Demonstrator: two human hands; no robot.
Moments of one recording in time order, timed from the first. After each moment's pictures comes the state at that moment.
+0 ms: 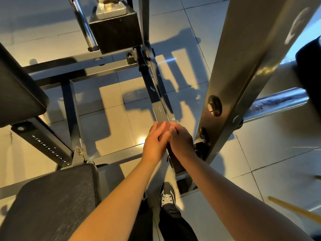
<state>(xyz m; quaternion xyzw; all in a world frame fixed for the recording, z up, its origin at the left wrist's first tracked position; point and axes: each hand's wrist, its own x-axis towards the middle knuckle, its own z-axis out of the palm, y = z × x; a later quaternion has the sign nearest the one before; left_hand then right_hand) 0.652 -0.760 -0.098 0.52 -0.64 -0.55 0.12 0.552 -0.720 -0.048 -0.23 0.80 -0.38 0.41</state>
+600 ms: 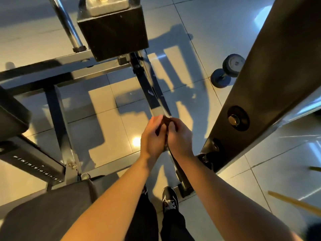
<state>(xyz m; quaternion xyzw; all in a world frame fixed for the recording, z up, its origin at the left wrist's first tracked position) 0.644 -0.815 -0.119 0.42 -0.65 -0.59 0.25 0.560 -0.765 -0.090 -0.24 0.82 -0.41 0.31</state>
